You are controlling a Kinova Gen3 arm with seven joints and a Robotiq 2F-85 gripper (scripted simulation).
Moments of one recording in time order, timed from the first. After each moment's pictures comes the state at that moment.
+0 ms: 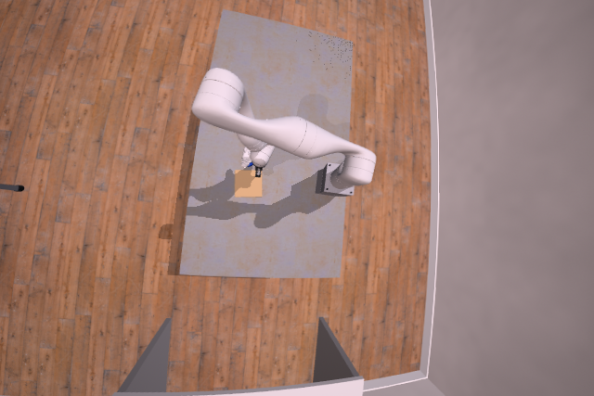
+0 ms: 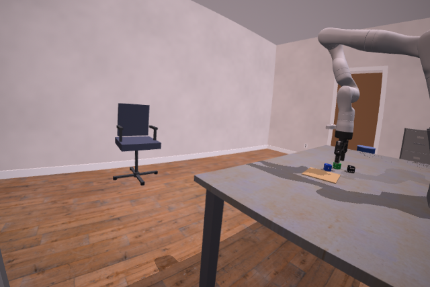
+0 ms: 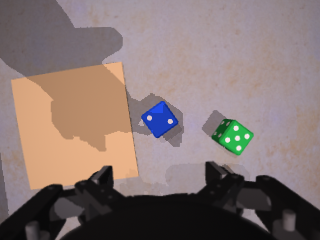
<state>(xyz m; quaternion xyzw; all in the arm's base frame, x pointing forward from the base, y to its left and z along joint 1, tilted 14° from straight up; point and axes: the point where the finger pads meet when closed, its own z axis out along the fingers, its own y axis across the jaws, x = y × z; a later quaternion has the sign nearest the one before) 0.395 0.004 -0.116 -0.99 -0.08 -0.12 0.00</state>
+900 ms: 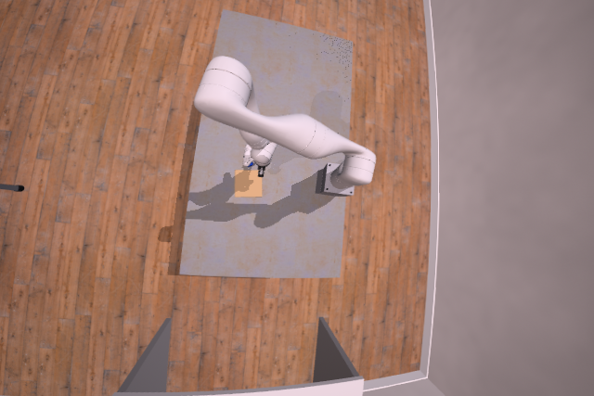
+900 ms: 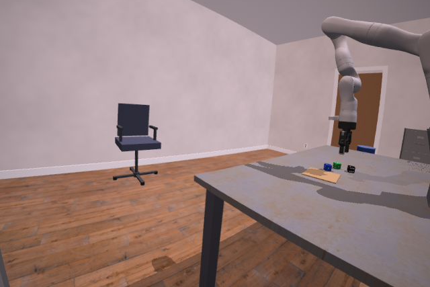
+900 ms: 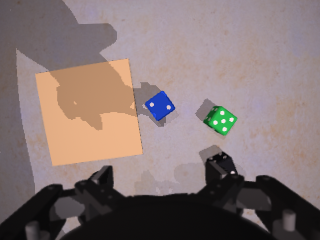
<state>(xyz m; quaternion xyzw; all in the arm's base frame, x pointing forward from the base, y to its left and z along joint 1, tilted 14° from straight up) 0.371 0.003 -0.075 -0.99 -0.08 -0.11 0.01</state>
